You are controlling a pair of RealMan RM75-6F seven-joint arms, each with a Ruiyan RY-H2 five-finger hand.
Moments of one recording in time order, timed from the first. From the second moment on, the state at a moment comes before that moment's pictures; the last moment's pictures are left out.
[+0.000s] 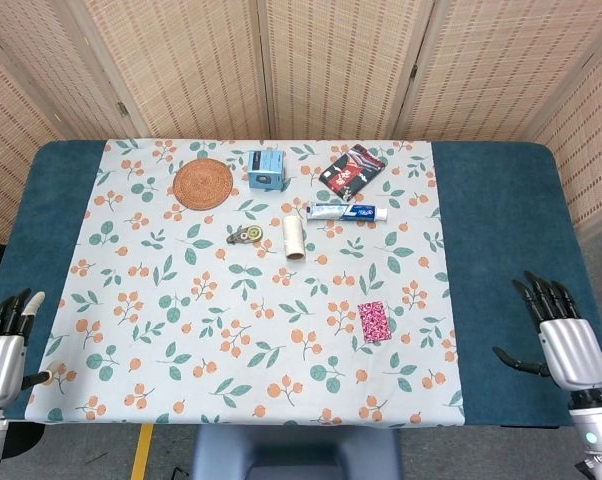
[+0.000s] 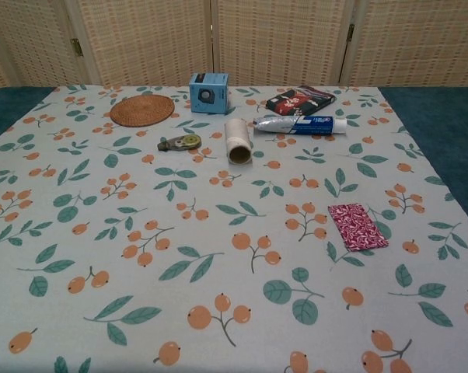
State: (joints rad) left arm -0.09 -1.15 -0.07 -1.65 1.43 1.50 0.25; right arm 0.11 -1.12 0.04 -1.56 -1.55 1.44 0.04
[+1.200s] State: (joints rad) left arm -0.06 -1.16 -0.06 -1.61 1.44 1.52 0.17; right arm 0.37 -1.27 0.06 -1.64 -1.47 1.05 -0.01
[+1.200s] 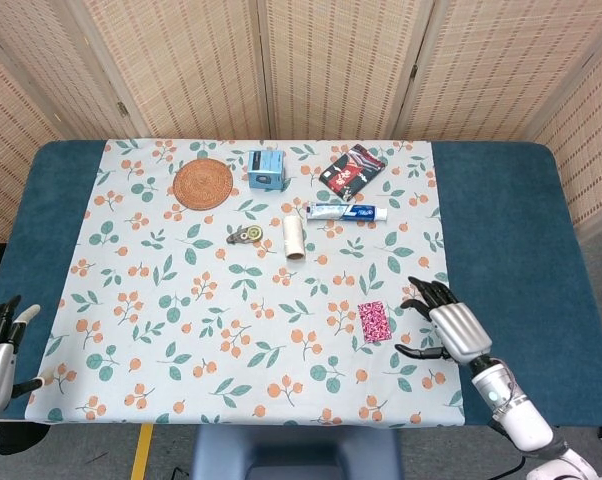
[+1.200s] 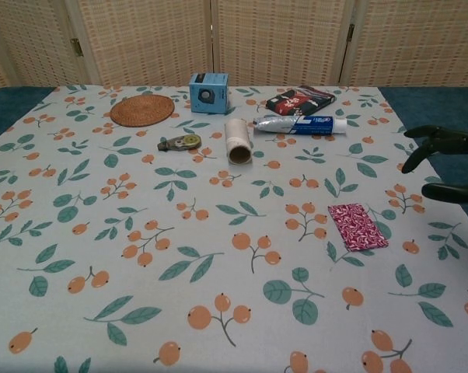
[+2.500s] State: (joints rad) left arm -0.05 -1.15 -0.05 -1.61 1.44 1.52 0.16; right arm 0.51 -1.49 0.04 -1.50 -1.30 0.91 -0.28
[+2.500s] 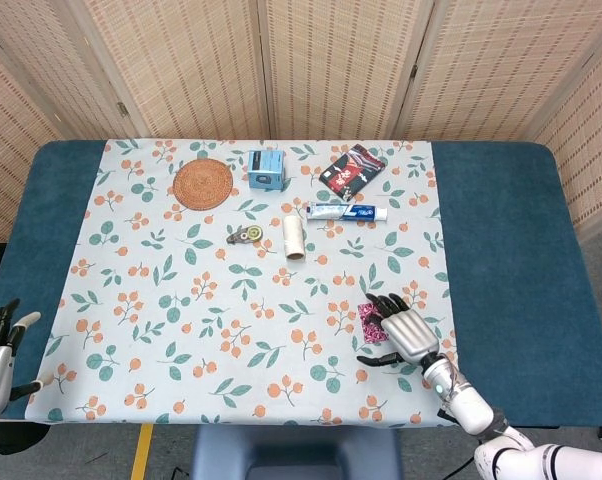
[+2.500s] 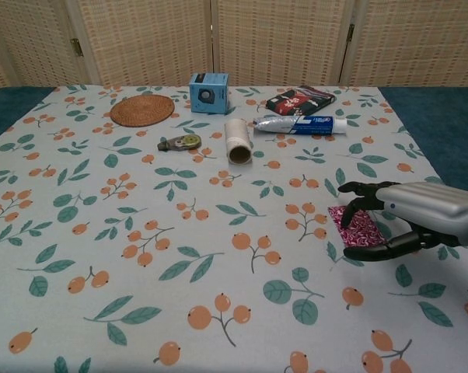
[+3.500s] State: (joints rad) left arm -0.05 -1.16 -0.05 -1.62 1.45 1.52 0.17; right arm 0.45 -1.42 0.00 -1.51 -1.35 0.99 -0.20
